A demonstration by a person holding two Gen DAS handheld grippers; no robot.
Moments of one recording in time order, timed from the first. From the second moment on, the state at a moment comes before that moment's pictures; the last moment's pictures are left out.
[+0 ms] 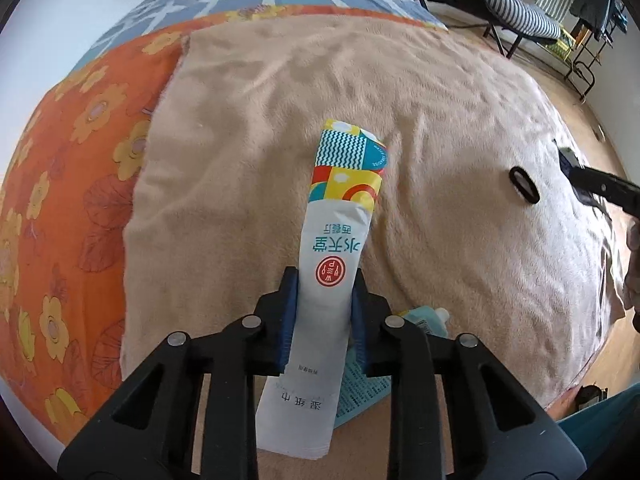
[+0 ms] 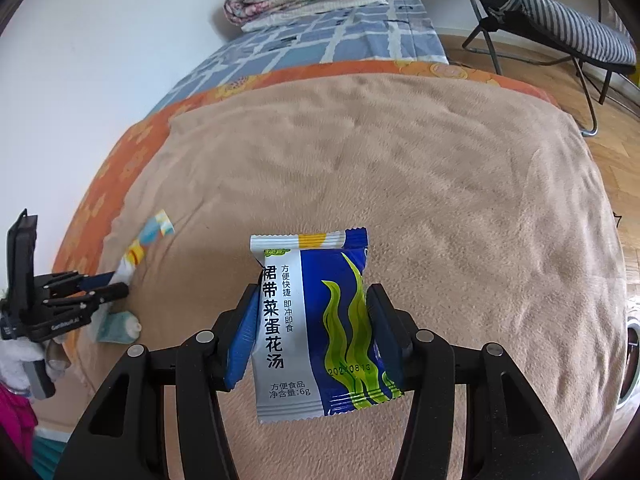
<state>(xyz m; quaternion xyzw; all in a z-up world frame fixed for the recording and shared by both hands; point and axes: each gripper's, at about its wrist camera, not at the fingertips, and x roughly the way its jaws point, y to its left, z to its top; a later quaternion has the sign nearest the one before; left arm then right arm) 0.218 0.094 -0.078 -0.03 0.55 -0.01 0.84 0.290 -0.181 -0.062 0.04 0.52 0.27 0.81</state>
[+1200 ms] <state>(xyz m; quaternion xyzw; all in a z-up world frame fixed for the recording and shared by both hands) 0.044 0.008 0.006 -0.04 0.46 -0.09 0.88 0.082 -0.211 -0.001 0.01 0.48 0.29 0.83</state>
